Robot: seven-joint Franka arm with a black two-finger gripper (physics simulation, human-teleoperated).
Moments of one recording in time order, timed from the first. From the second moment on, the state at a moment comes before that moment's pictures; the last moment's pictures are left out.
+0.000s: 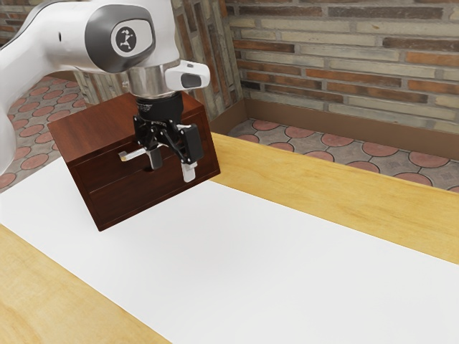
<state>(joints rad) 0.11 0.24 -0.04 -1.18 0.01 1.27 0.13</state>
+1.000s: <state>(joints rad) 0.19 0.29 -0.02 -1.15 0.05 1.65 0.36</state>
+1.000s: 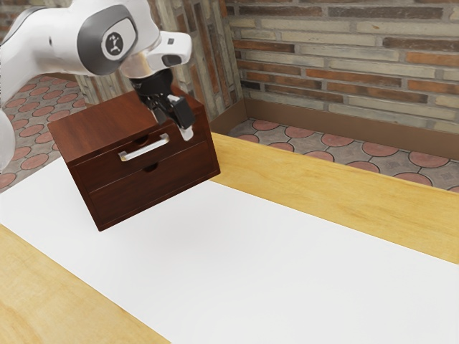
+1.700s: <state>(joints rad) 0.22 0.36 -0.02 -1.16 0.13 1.70 0.49</state>
